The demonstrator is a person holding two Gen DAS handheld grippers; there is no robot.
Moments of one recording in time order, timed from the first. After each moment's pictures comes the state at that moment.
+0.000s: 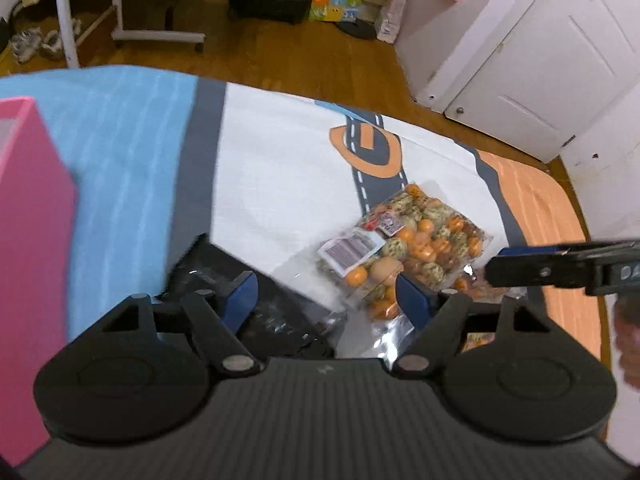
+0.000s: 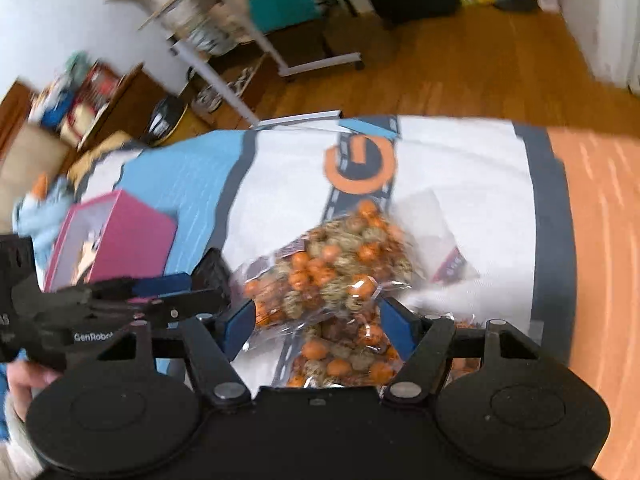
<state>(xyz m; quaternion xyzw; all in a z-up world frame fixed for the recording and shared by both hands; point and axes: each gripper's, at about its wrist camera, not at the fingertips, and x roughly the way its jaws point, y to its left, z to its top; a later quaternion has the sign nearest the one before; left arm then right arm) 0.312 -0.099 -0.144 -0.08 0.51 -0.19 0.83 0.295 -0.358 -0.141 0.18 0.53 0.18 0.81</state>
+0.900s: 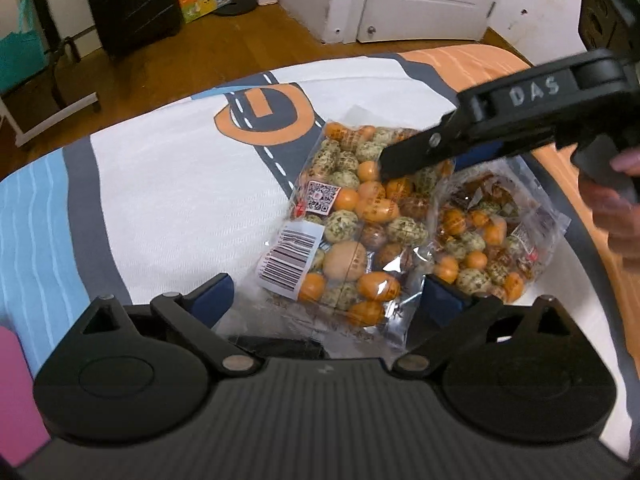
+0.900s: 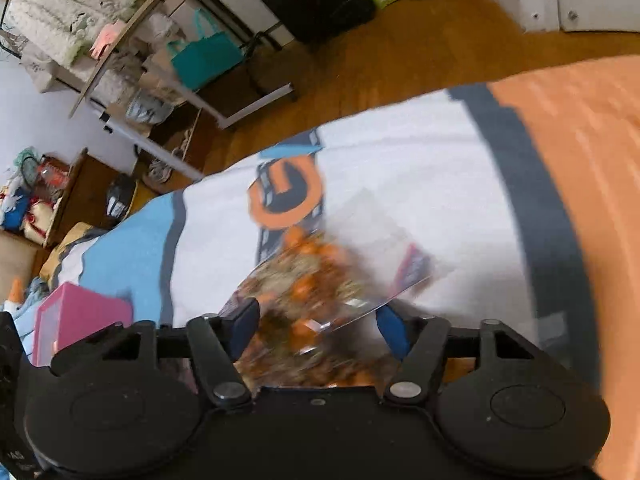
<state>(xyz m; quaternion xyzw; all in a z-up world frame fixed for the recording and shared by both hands) 0.316 -0.159 -0.174 0.13 0.49 -0.34 0.79 0.310 -0.378 -0.189 0.28 0.50 0.08 0.82</state>
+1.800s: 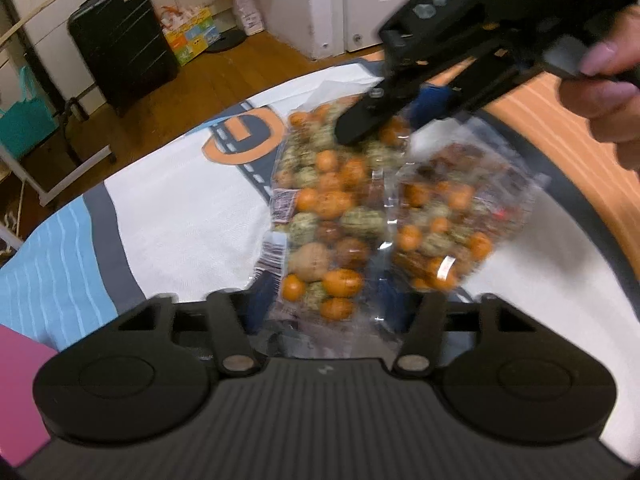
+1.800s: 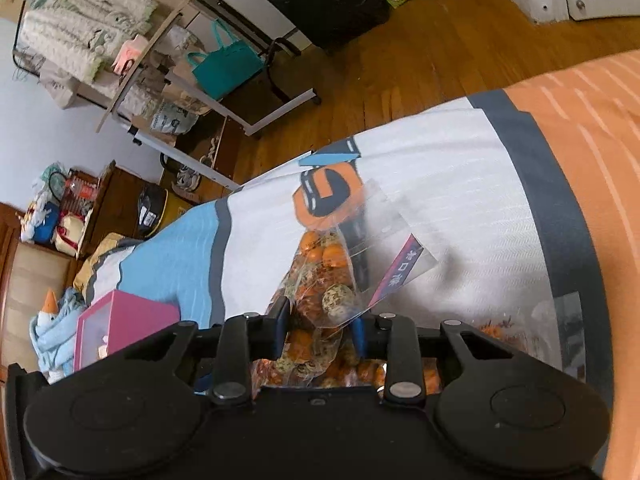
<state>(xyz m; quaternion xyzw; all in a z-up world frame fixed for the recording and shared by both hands) 0.259 -0.171 -0.150 0.22 0.43 -0.34 0.81 0.301 -0.370 -0.160 0.31 0.49 0.11 0.81</state>
